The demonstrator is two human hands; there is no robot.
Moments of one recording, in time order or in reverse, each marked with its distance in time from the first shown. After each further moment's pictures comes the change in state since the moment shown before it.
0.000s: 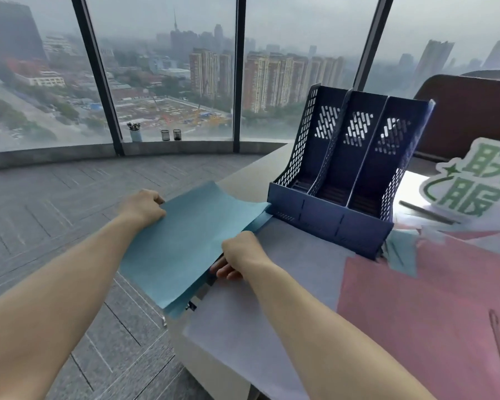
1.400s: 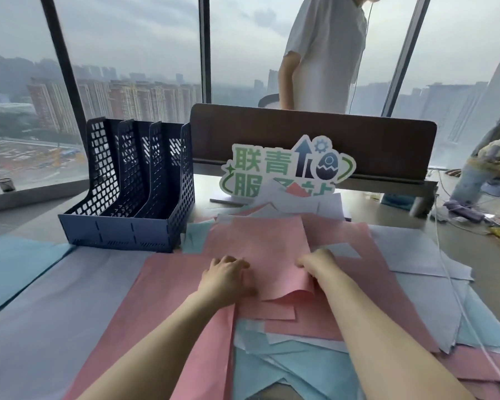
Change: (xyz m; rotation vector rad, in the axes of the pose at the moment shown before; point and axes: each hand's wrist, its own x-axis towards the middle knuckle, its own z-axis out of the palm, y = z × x) left_hand -0.329 0.396 0.205 0.116 -0.428 0.780; right_hand -0.198 0.276 -0.390 -0.015 0.880 0.304
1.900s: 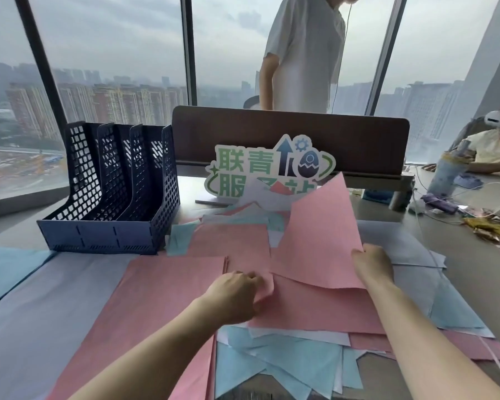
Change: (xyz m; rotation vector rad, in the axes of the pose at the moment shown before) left_hand -0.025 0.049 0.009 0.334 -0.038 0.423; right_hand 0.008 0.086 -0.093 -0.027 0.379 -0.085
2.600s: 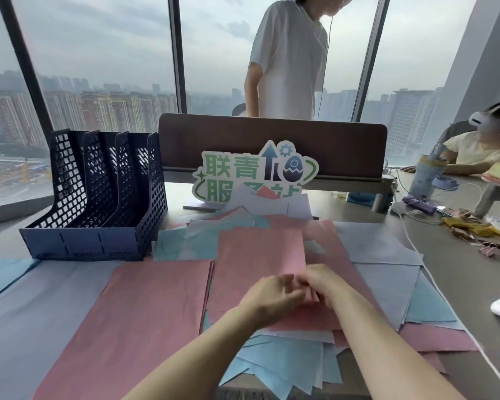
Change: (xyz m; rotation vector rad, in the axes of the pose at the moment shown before) left_hand 0.034 0.081 -0.003 -0.711 -0.004 -0.142; right_hand -0.045 -0.019 0.028 0.303 -0.563 0.133
